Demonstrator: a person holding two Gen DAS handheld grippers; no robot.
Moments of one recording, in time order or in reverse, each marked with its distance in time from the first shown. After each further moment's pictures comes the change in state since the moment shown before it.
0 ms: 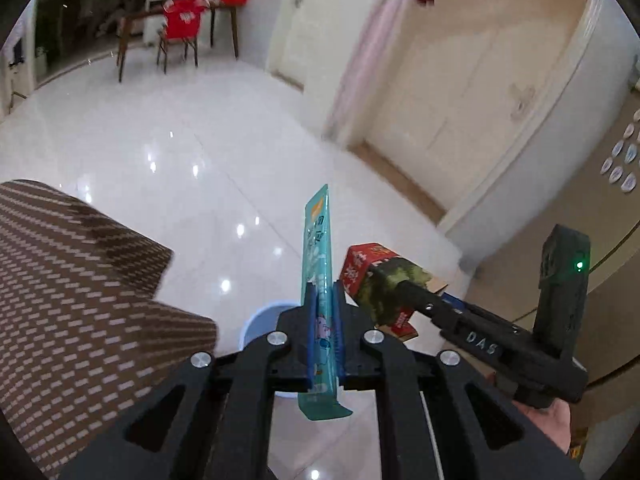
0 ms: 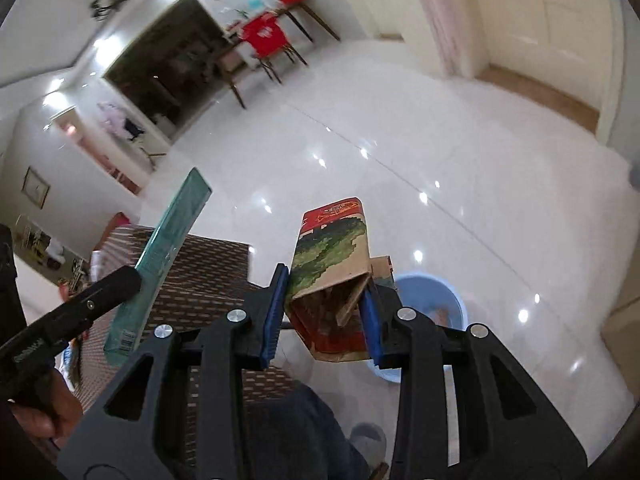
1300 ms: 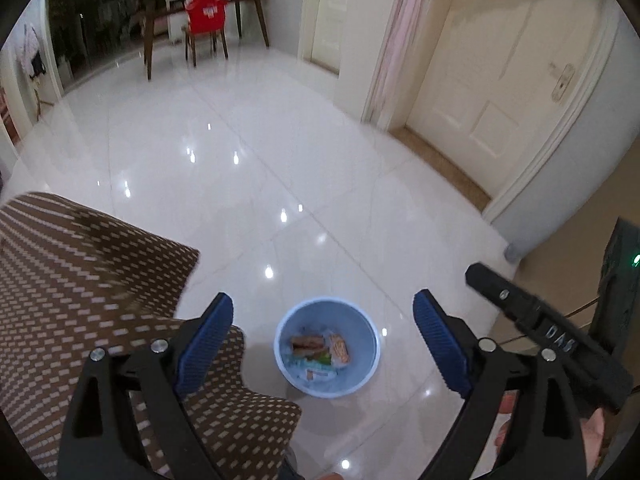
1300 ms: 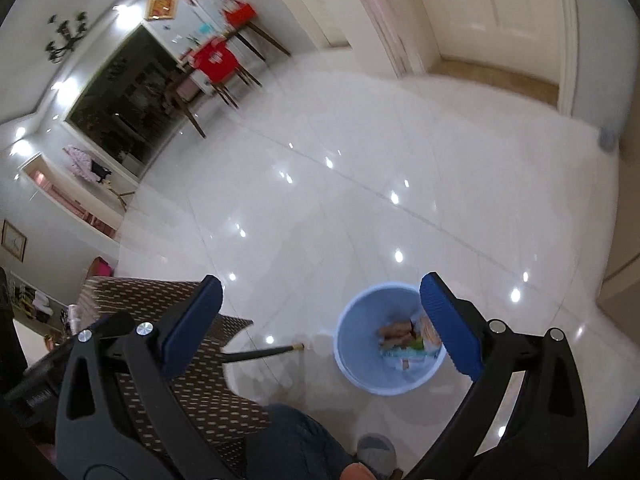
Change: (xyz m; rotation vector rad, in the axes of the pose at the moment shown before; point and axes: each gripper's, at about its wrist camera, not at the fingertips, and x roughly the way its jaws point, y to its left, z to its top) left arm -0.002 0.003 0.012 0.015 -0.006 0.184; right arm -0.023 -0.026 0.022 0.115 -0.101 -0.090
